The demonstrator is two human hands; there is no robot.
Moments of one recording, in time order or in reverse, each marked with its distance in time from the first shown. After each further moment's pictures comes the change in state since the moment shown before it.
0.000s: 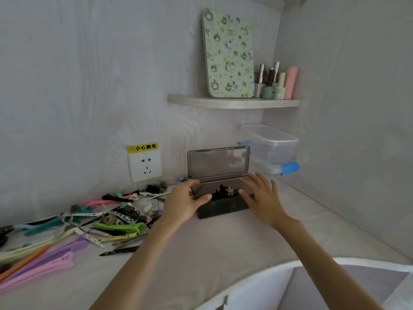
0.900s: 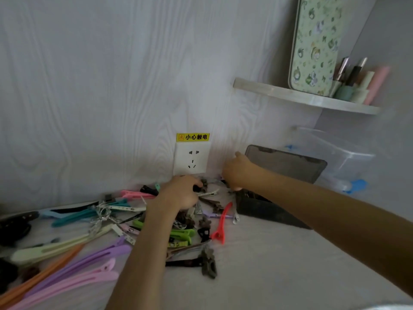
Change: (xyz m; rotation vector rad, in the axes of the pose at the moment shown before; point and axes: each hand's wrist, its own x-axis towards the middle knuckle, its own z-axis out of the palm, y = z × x) left_hand 0.050 -0.116 -0.068 0.174 -0.284 -0.100; right_hand 0.130 -0.182 0.045 -1.177 -0.554 -0.396
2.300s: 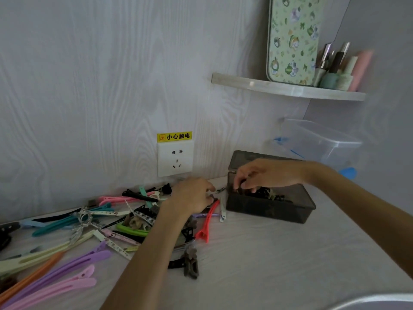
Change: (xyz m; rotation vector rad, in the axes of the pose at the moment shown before) left_hand 0.006 0.052 0.024 0.242 -0.005 0.149; right_hand -0.092 0.061 0.049 1.233 0.011 -0.296
